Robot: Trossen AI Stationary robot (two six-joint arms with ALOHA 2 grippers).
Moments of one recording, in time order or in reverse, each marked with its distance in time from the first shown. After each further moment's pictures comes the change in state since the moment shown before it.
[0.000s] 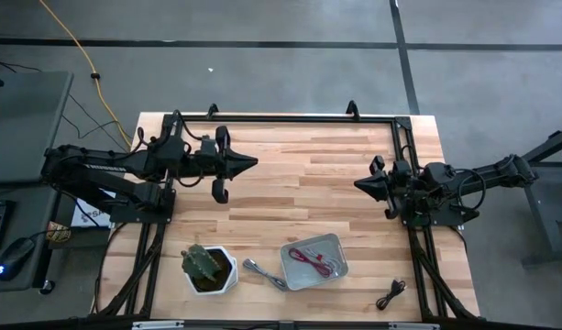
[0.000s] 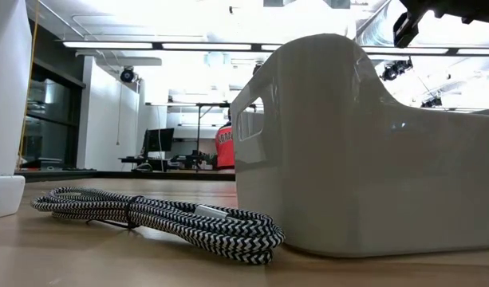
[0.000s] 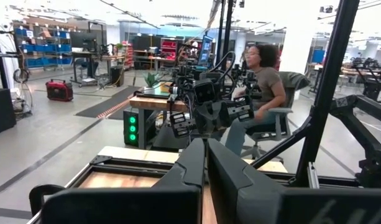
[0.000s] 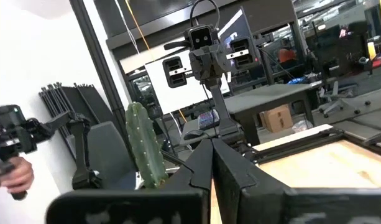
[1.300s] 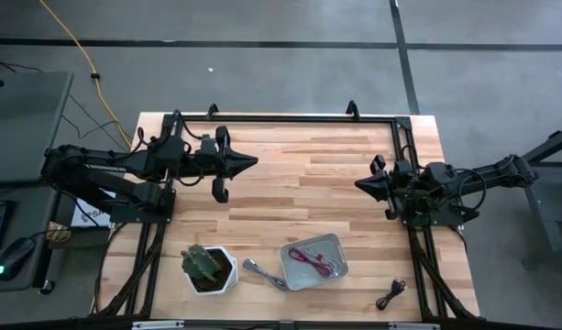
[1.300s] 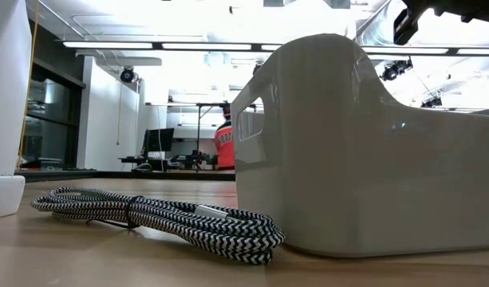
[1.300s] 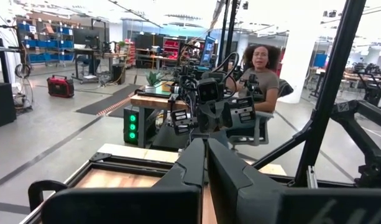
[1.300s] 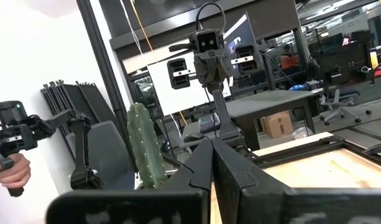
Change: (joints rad) left arm 0.000 0.000 0.000 0.000 -0.011 -0.029; right arm 0.000 0.000 0.000 0.016 -0.011 -0.044
